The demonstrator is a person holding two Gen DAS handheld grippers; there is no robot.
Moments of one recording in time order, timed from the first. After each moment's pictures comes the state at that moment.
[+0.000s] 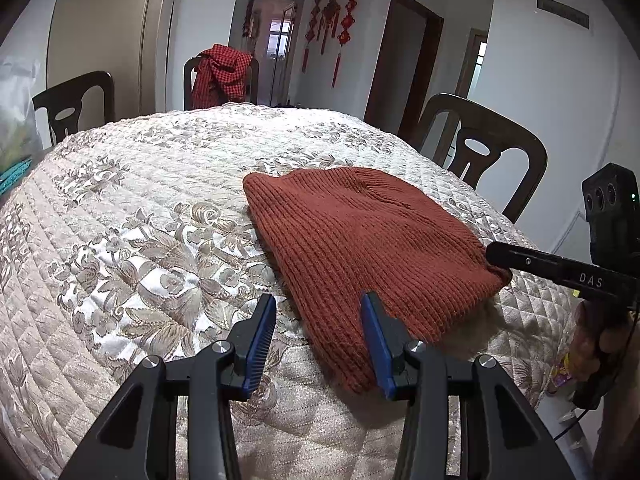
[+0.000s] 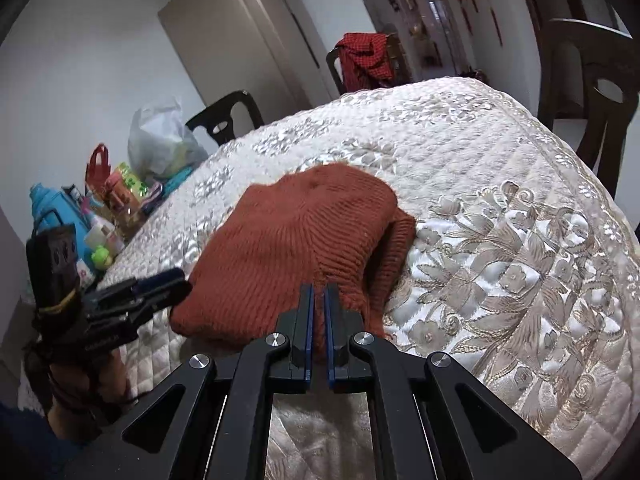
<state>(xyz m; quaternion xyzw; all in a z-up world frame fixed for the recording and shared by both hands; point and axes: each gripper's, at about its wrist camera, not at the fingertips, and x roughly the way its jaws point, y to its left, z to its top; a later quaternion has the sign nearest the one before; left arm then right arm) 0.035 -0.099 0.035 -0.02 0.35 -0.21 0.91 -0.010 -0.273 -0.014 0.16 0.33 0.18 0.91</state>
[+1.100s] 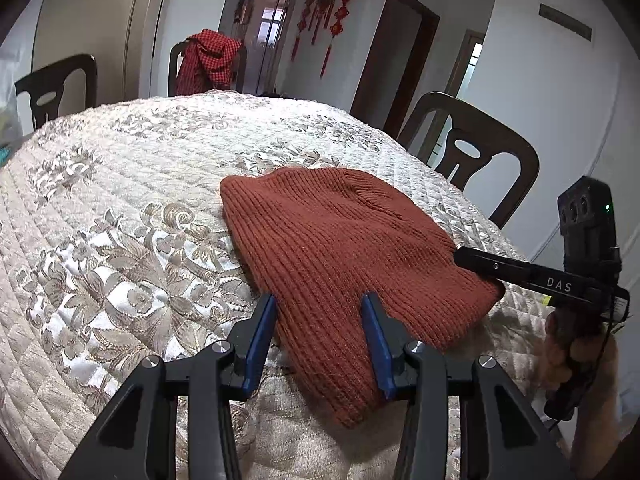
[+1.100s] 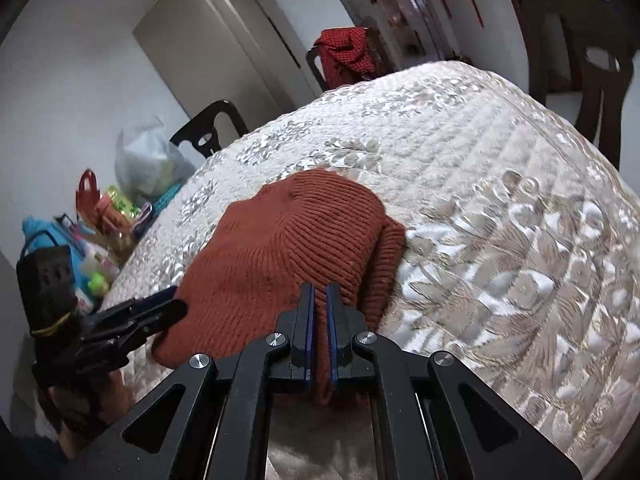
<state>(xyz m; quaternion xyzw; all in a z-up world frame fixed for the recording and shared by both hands) 0.058 -0.107 0.034 -0.05 0.37 -0.25 0.89 0.019 -0.284 -0.025 0.20 0.34 0.16 0.90</state>
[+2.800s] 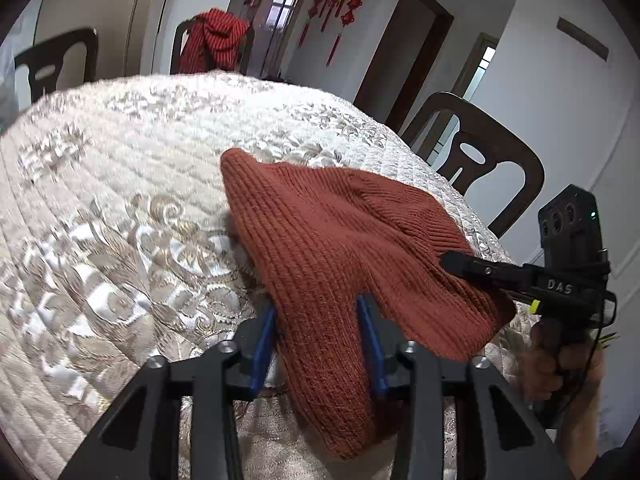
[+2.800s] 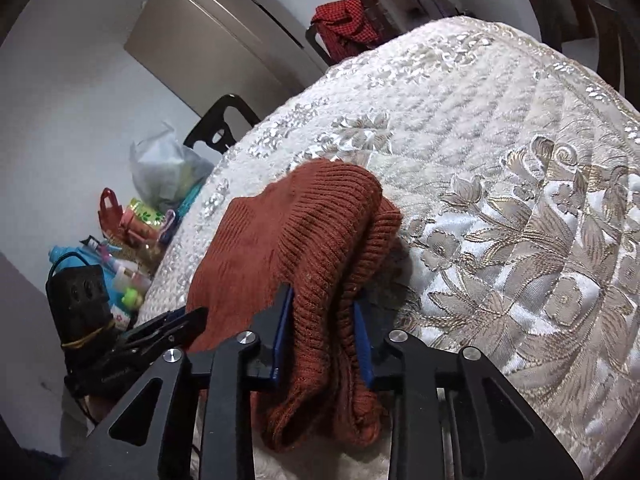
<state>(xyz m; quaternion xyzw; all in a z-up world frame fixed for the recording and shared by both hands) 0.072 -0.115 0.033 -0.07 0.40 -0.24 0.88 0.049 -0.293 -0.032 0.27 0.38 0.22 0.86</state>
